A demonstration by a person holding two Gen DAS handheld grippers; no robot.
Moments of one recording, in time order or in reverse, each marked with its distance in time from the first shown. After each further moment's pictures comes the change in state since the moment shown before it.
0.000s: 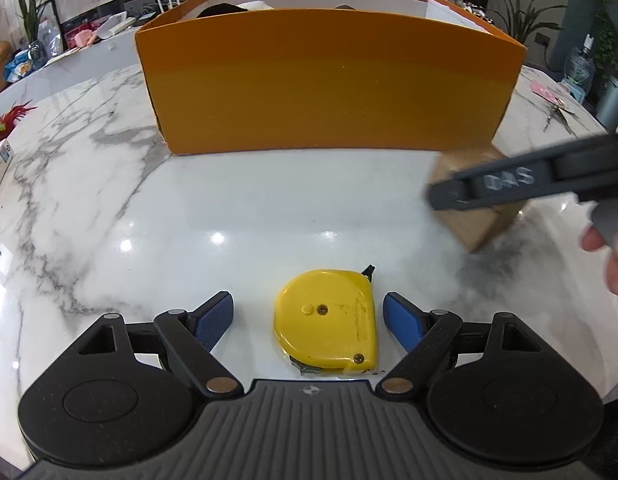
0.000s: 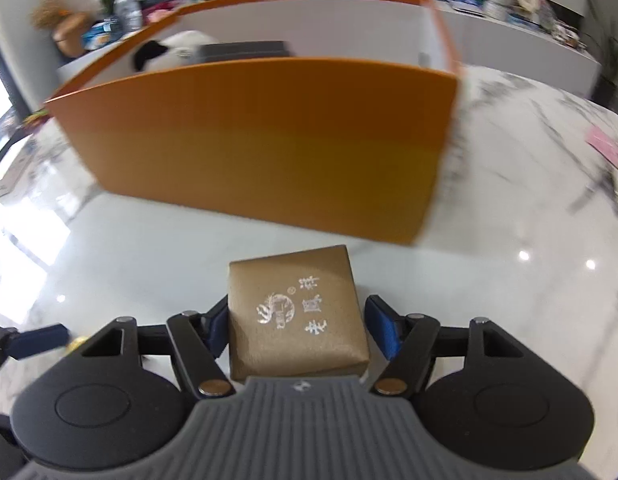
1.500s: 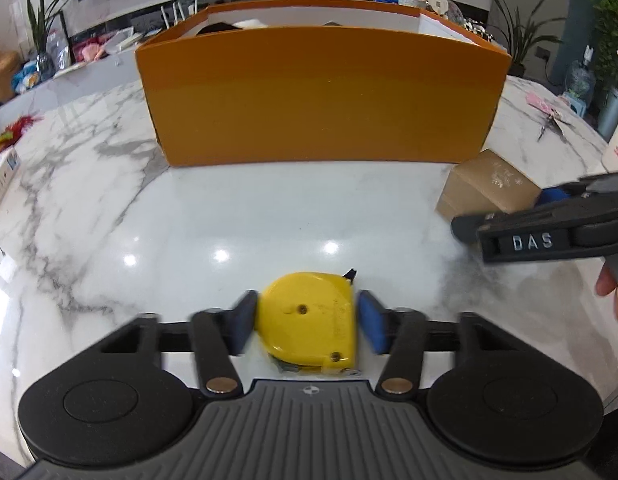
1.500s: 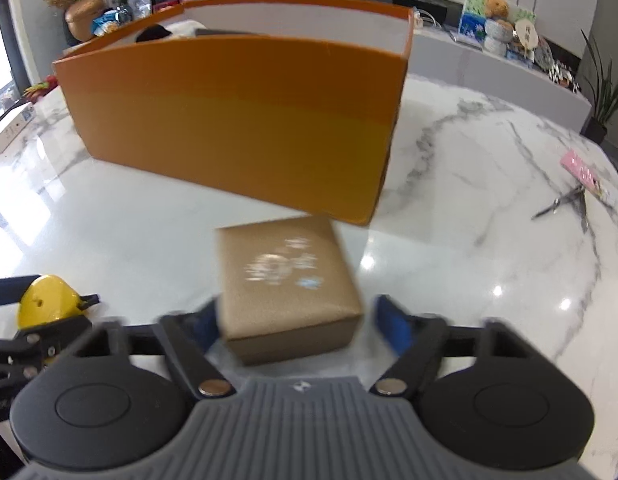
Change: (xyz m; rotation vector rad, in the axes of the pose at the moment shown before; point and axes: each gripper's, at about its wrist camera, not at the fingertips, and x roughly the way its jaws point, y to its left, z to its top) left arm -0.009 -0.015 -0.007 0.009 -0.062 0.017; right arm -0.013 -0.018 -0.029 -0.124 -0.078 -0.049
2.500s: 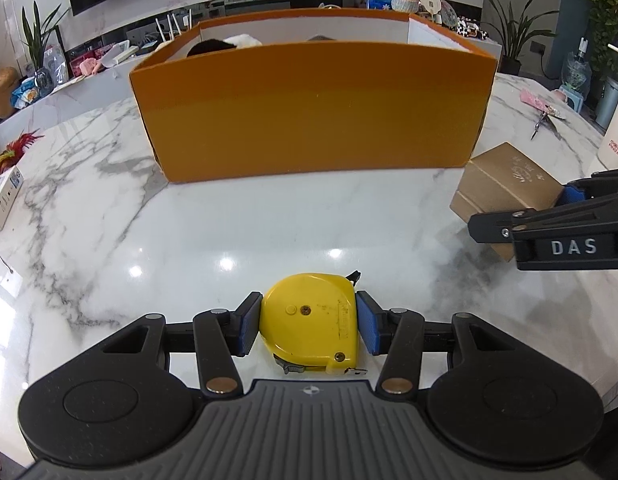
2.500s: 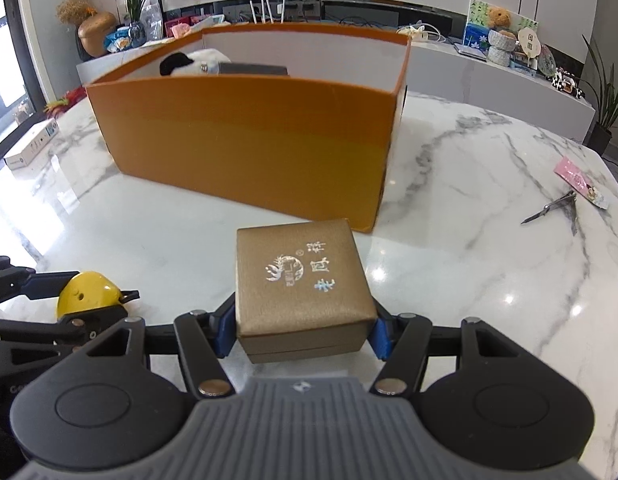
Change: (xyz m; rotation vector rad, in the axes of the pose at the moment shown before) left arm -0.007 -0.004 0.006 0.029 -0.022 0.013; right arm -0.035 -0.001 -0.005 0.014 -0.042 0.045
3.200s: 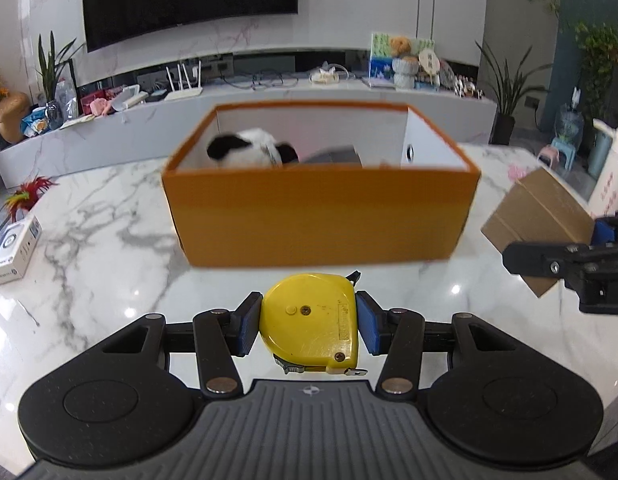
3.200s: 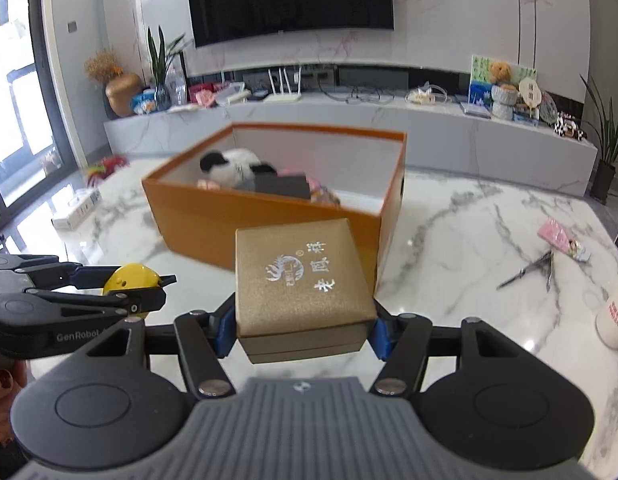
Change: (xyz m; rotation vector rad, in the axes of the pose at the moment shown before) left arm -0.048 0.015 0.043 -0.044 -0.175 -0.017; right arm -0.083 -0.005 0.021 0.018 -0.203 0.071
